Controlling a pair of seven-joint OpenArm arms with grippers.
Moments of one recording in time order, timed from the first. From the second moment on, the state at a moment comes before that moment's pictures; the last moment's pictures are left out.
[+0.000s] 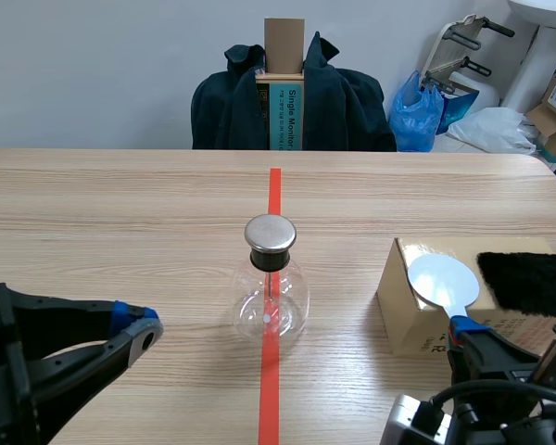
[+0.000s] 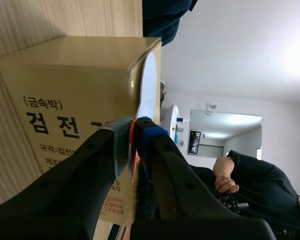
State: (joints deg) left arm 47.4 -33.7 -2.3 119.9 -6.5 -34.5 -12.3; right arm -37.4 9.2 -0.5 85.7 -80.7 -31.3 11.0
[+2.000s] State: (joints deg) left arm 46.2 -33.5 -1.9 118.8 -6.3 -34.5 -12.2; right arm -46.9 27.0 9.7 128.1 -2.1 17.9 9.6
